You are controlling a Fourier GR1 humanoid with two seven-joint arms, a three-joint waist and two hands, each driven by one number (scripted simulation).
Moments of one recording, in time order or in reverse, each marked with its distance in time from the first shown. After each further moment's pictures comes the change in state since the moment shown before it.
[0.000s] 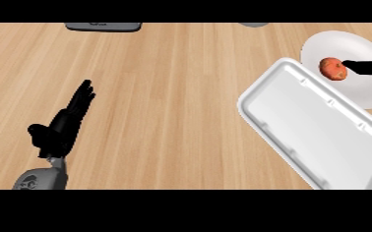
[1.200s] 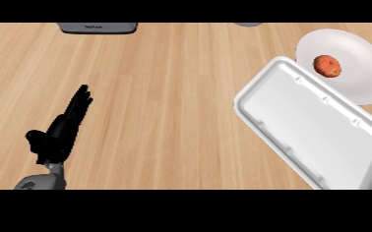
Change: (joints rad) left arm 0.038 -0.009 0.011 -0.014 -0.009 0.006 -0.007; right arm 0.377 -0.240 -0.382 0.079 -0.434 0.496 -0.507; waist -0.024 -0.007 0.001
